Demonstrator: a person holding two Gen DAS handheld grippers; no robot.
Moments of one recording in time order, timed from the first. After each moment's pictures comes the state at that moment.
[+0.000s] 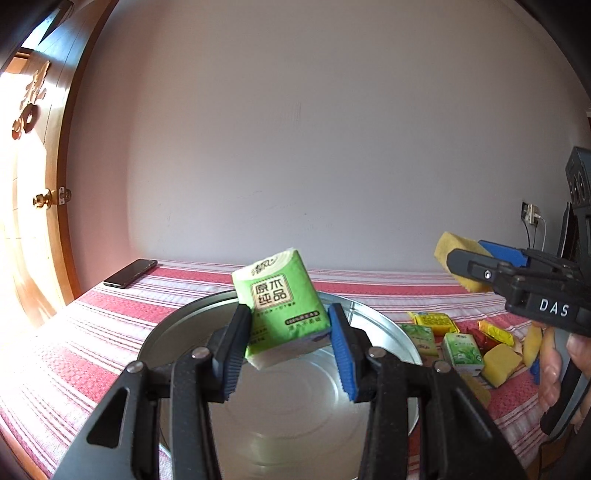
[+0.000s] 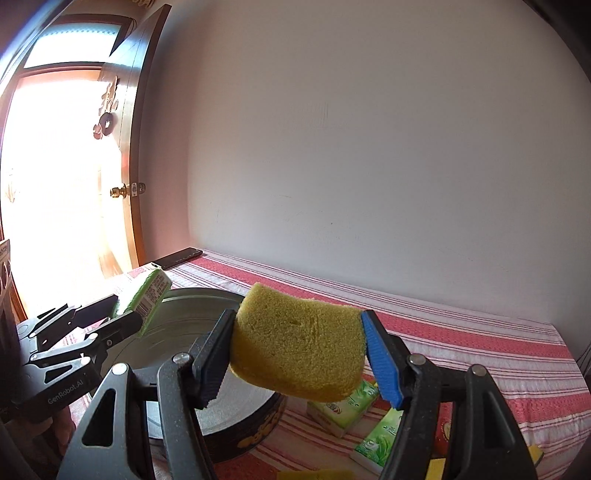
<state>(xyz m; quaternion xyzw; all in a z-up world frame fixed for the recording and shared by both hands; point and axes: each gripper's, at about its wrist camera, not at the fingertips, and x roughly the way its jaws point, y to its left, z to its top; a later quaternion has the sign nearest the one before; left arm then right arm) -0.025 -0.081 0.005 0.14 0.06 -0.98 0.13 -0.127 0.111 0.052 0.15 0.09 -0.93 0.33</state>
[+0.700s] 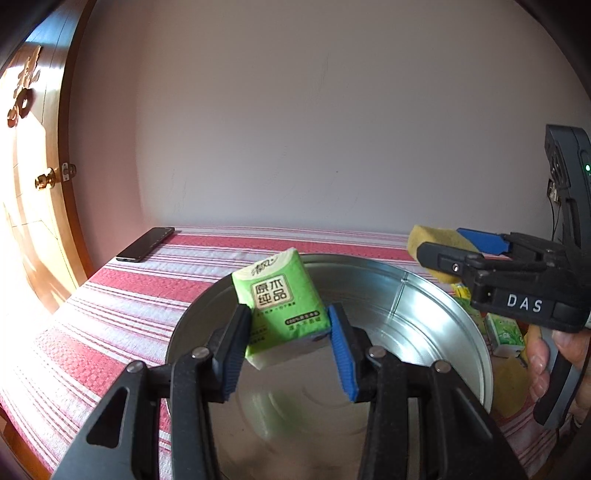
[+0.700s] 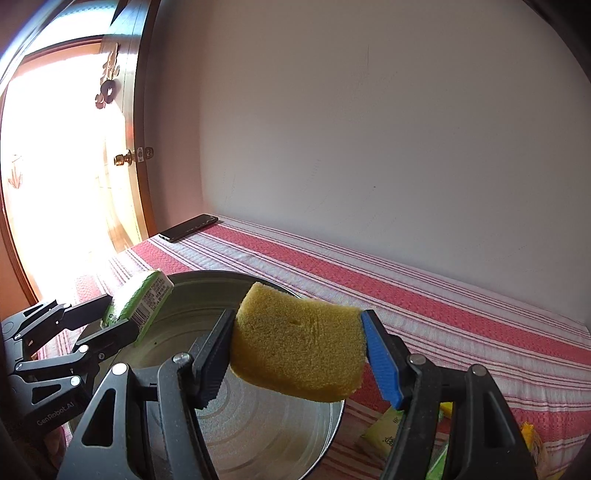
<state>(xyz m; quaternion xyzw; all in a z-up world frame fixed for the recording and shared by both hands) -0.056 -0.118 -0.009 0.23 0.06 -0.96 0.15 -0.175 0.031 0.025 0.22 0.12 -0.90 0.36</state>
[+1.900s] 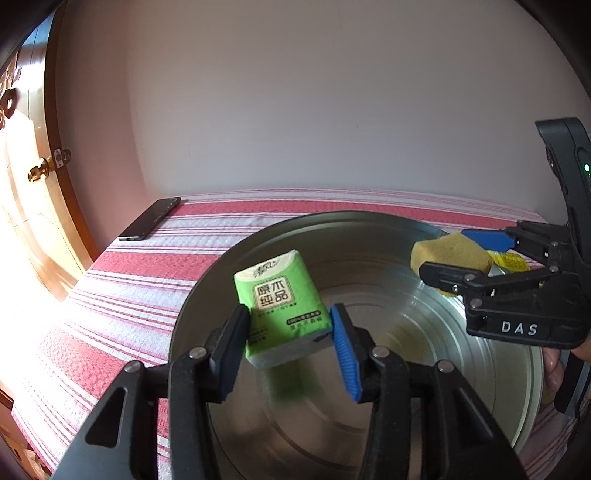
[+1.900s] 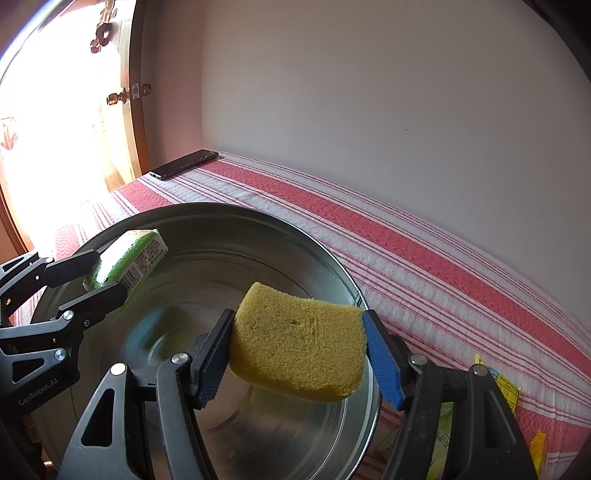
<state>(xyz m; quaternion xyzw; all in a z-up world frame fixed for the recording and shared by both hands) -0.088 -0.148 -0.026 0.31 0.04 -0.94 0.17 -0.207 -0.014 -0.017 0.32 0.19 -0.86 0.35</state>
